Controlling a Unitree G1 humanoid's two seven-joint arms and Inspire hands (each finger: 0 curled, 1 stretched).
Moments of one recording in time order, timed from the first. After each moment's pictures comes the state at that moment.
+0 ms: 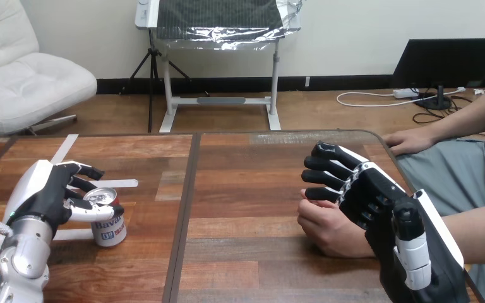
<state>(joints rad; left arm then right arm) -0.25 0.50 -0.02 0.41 0.40 0.19 -0.03 0.39 -0.16 0.00 -0.28 0.28 -0.38 0.45</state>
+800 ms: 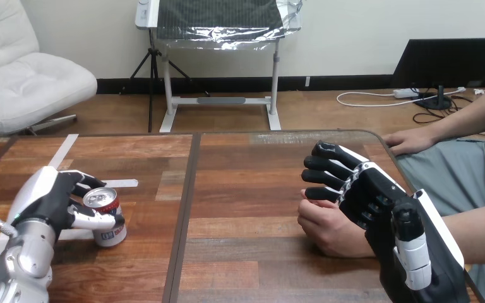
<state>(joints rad) -0.26 0.51 -0.07 0.41 0.44 0.25 -0.07 0.39 -0.16 0.00 -0.28 0.28 -0.38 0.45</state>
